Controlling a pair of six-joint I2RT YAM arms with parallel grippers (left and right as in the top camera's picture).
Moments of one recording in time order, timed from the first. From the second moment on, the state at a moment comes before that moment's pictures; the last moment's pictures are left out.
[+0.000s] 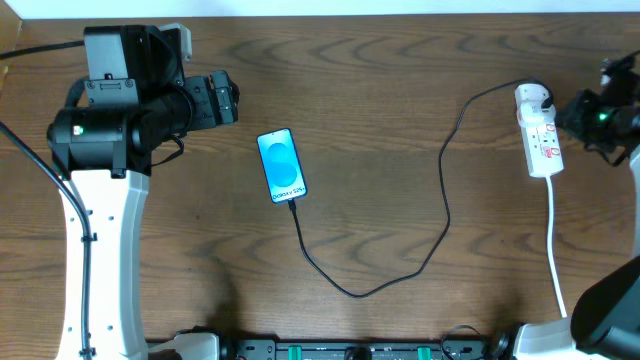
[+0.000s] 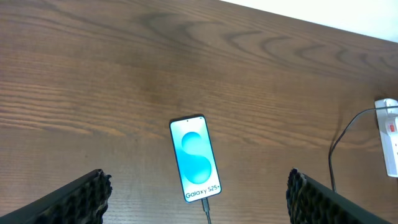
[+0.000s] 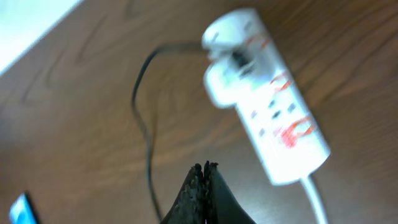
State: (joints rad) left arm 0.01 1.44 1.67 -1.10 0.22 -0.16; right arm -0.39 1.65 1.39 -0.76 -0.36 0.18
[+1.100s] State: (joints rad) left arm 0.01 1.44 1.67 -1.10 0.22 -0.16; right arm -0.51 2.02 1.39 -0.49 -0.42 0.20
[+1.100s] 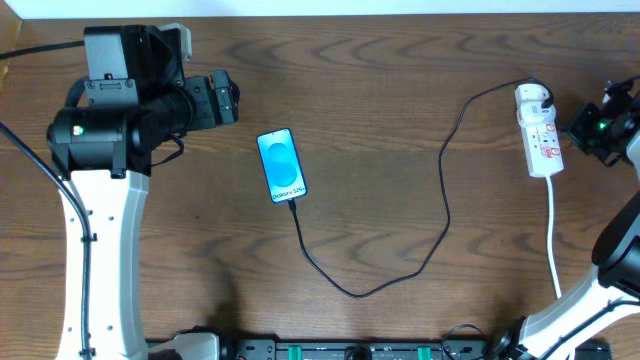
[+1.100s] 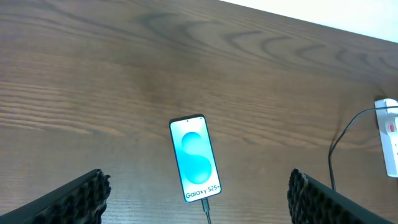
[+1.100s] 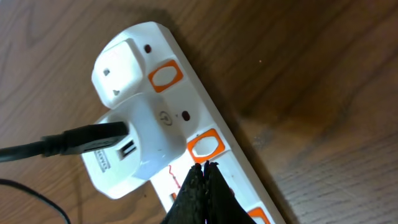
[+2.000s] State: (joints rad) left arm 0.01 1.44 1.67 -1.10 0.22 -0.16; right arm -0.47 2.09 1.40 -0.41 -0.42 0.22
